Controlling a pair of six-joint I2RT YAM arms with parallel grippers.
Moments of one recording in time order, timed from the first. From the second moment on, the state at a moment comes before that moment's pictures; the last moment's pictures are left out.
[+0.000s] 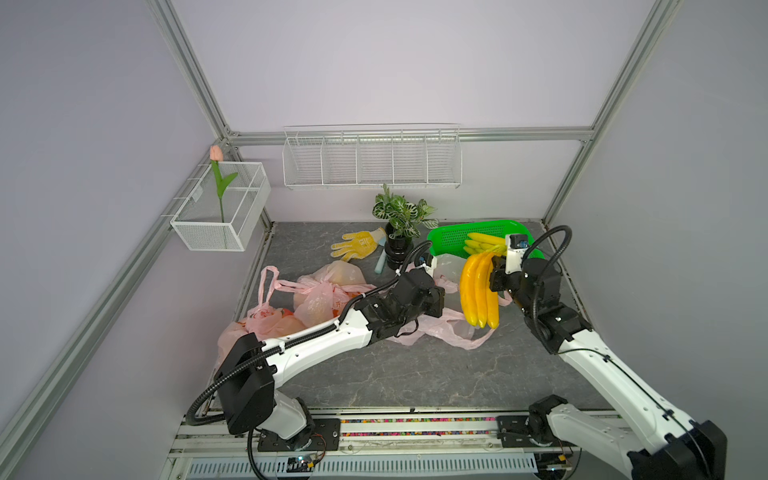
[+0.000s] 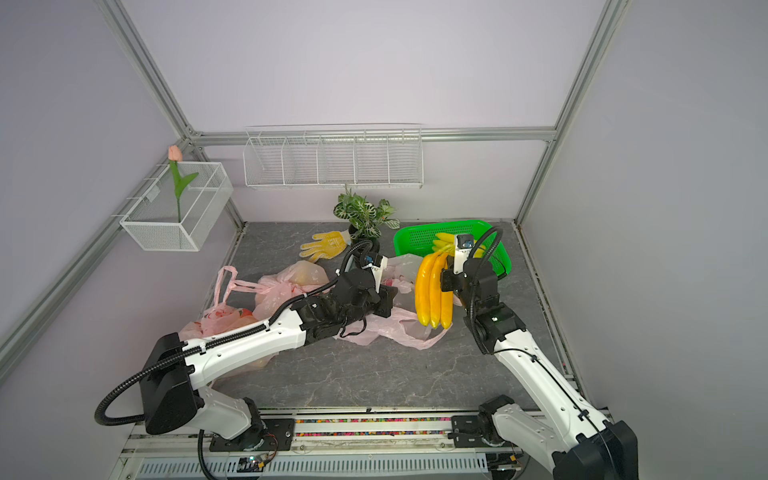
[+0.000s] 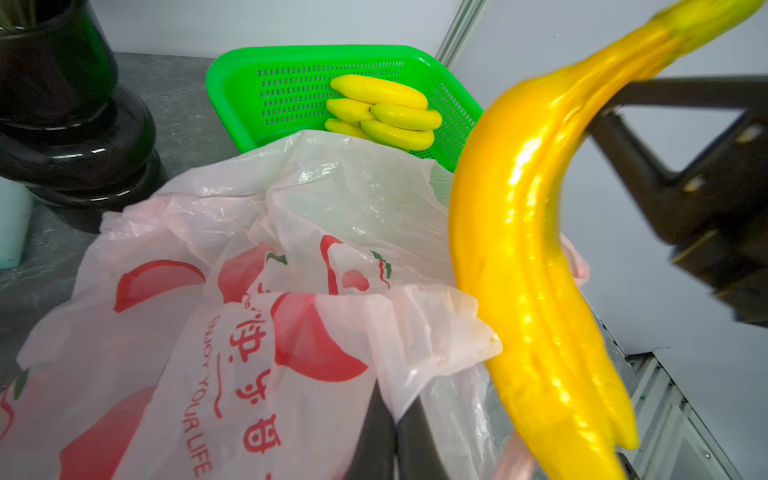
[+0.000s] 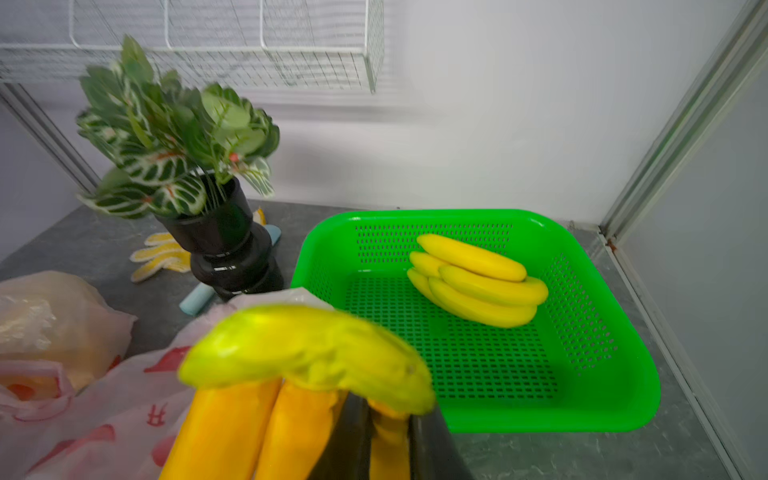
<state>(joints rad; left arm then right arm) -1.04 1.50 1.15 -0.16 -0.14 -0.55 0.41 1.02 0.78 -0.08 0.24 0.10</state>
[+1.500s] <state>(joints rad) -1.04 1.32 0.81 0.13 -0.07 -0.09 0.71 1.09 0.67 -0.31 0.00 0.22</state>
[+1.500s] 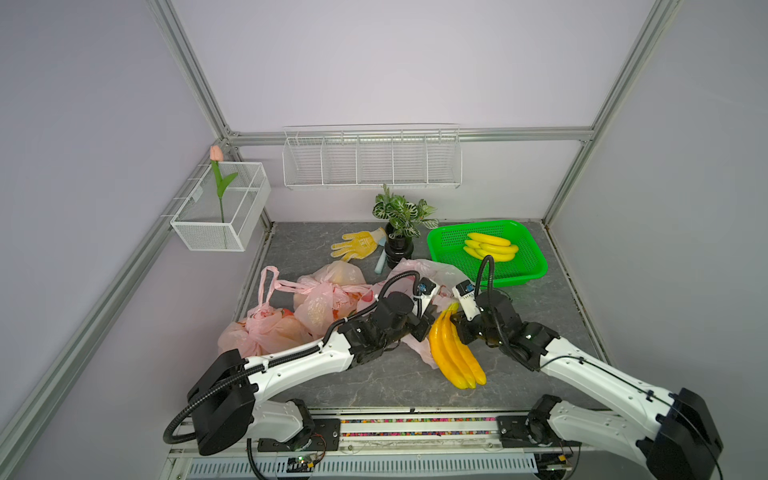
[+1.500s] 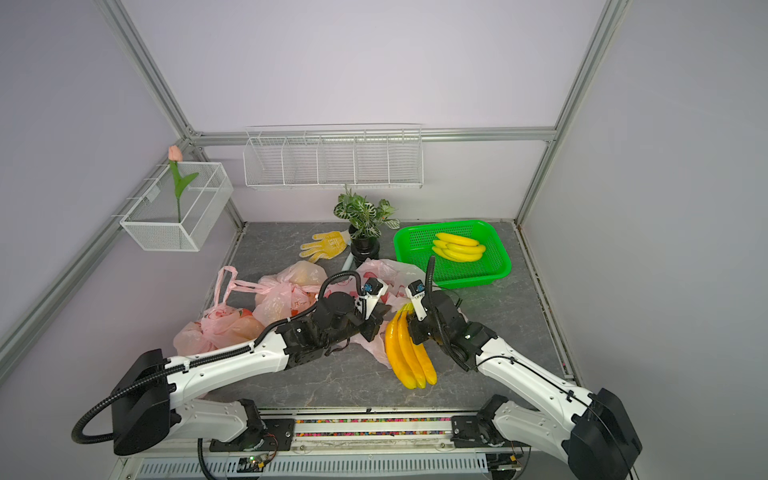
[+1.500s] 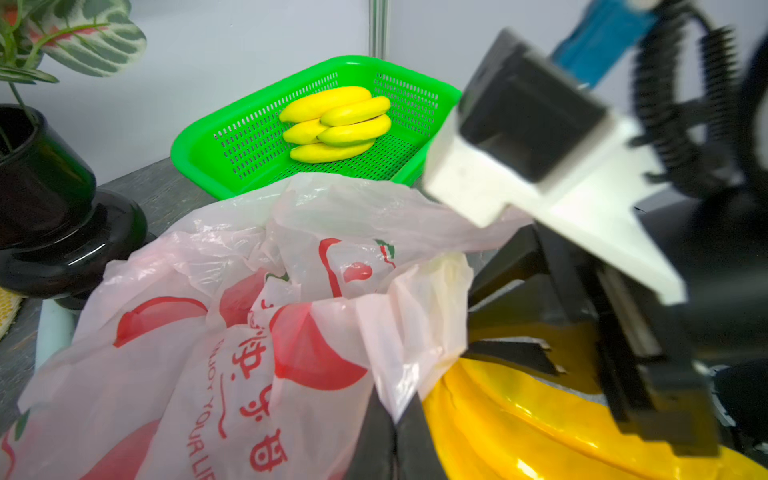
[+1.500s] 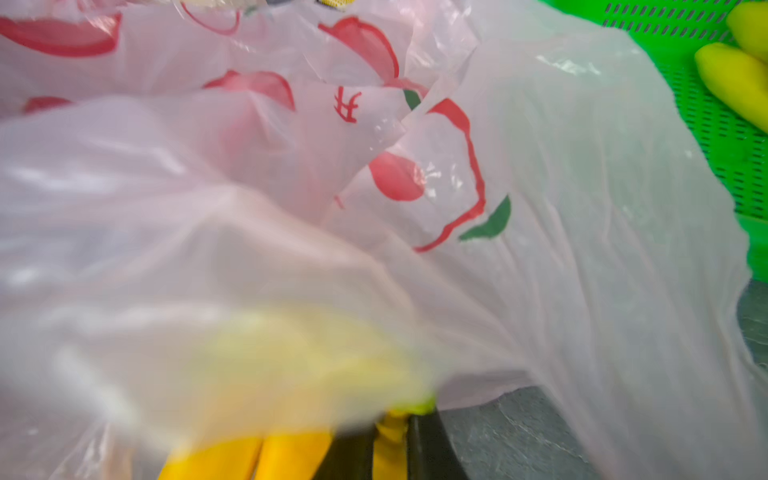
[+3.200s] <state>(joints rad) -1.25 1.26 0.76 0.16 0.23 -0.02 0.44 0.96 0.68 -0.30 0.17 0.58</state>
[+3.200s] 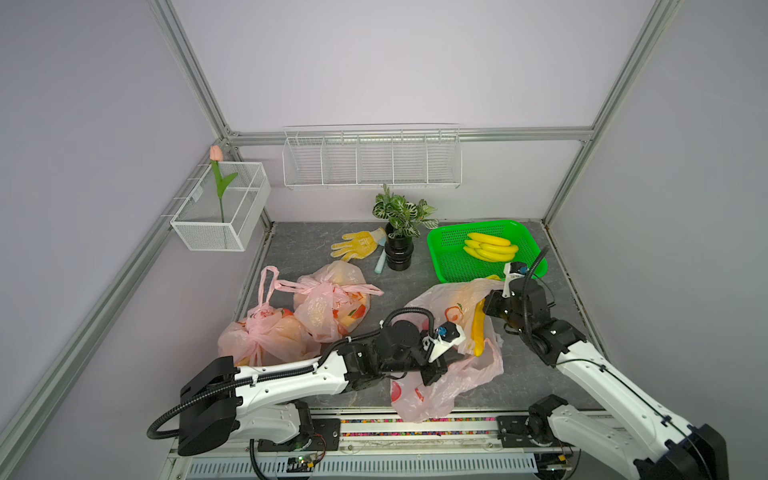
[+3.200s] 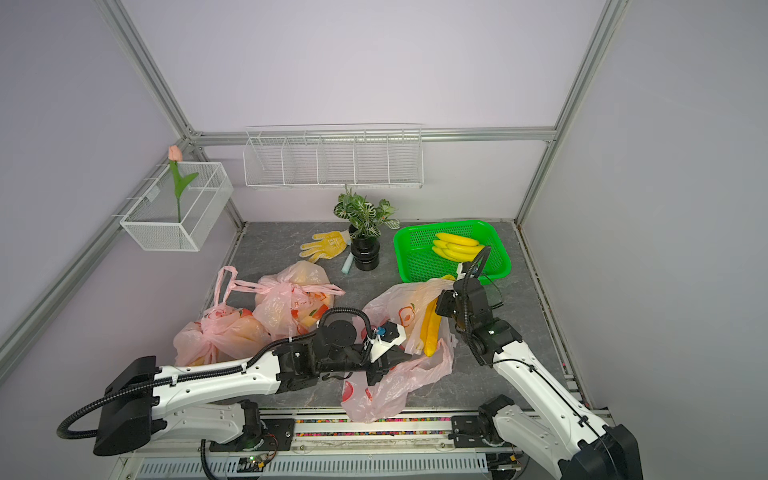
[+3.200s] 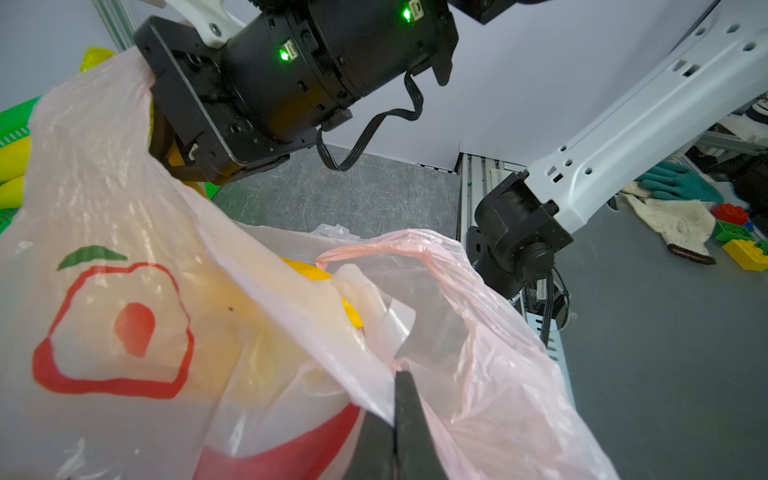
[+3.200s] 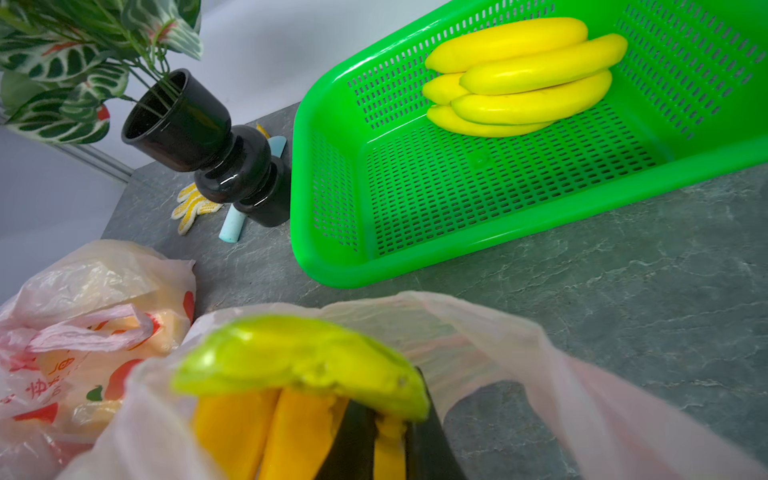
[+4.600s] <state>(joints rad) -1.15 1.24 0.57 0.37 -0.22 -0.09 0.67 0.98 0.59 -0.13 0.13 0.60</state>
